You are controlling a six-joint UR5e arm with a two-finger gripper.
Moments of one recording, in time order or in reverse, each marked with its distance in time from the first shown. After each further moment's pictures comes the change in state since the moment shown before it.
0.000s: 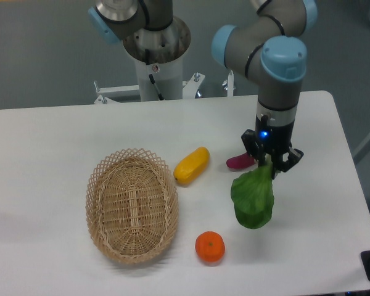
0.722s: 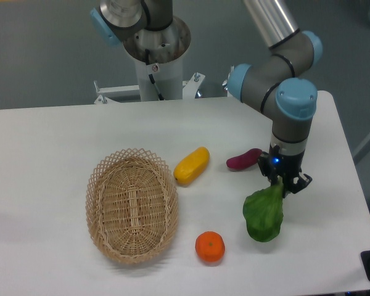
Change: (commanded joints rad) arm 0.022 -0.135 -0.023 0.115 0.014 0.124
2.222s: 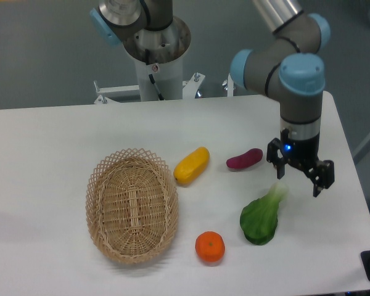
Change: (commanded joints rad) arm -0.011 0.195 0.141 -0.222 -0.002 0.005
